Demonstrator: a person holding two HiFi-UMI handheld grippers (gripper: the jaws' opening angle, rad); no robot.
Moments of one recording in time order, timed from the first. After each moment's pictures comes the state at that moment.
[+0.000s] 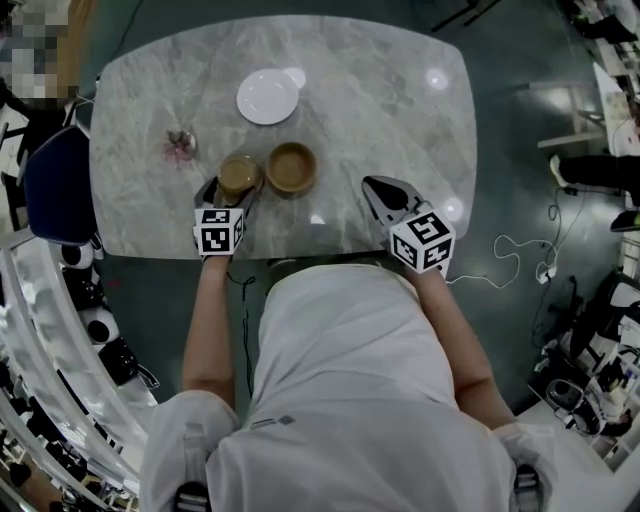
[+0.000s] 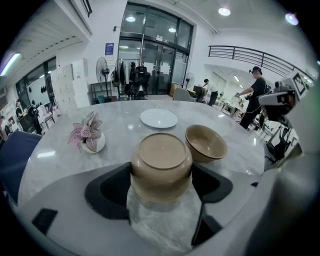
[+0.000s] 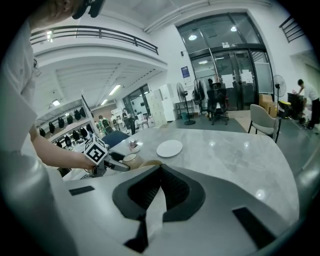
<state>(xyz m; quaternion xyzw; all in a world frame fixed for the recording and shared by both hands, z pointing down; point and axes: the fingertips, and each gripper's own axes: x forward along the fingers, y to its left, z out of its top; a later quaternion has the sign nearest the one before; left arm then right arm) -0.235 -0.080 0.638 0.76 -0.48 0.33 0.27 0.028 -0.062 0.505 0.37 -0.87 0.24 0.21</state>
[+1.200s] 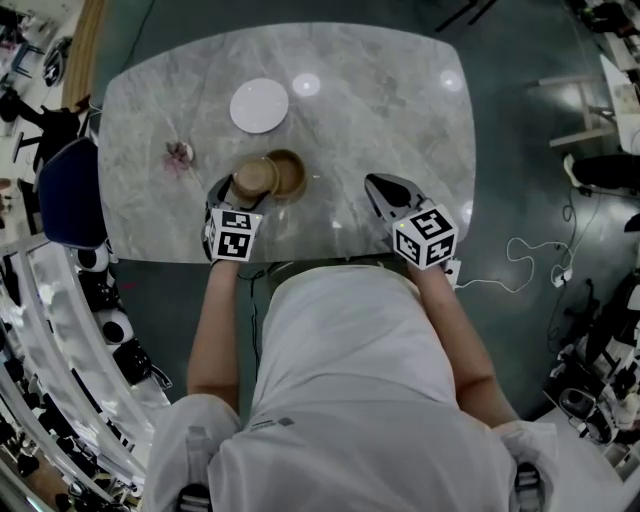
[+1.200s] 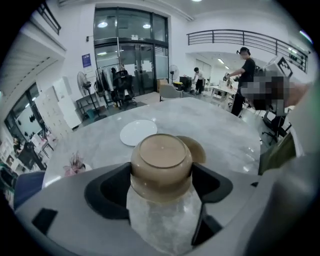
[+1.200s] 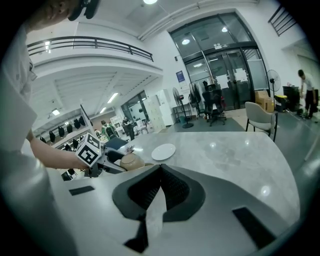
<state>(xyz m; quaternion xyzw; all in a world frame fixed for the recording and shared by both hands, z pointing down) -0.169 -0.091 0.598 0.78 -0.44 0.41 0.18 0.067 -0.076 0.507 0.38 -0.87 0.25 0.17</state>
